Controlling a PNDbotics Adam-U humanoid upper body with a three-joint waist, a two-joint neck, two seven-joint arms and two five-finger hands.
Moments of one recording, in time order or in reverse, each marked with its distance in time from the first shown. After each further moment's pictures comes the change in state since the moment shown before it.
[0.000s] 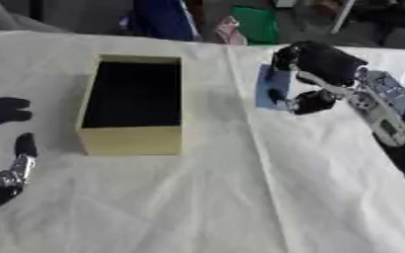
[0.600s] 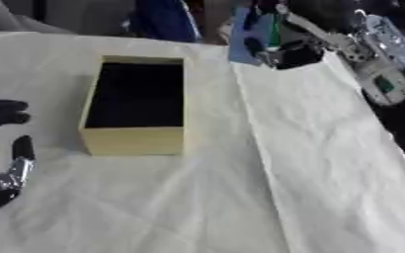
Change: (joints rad) left arm -0.002 0.000 -0.018 -0.001 0.014 -0.008 -0.008; right arm -0.211 0.101 0.040 0.056 -0.053 -0.046 0.037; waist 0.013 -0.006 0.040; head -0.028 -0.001
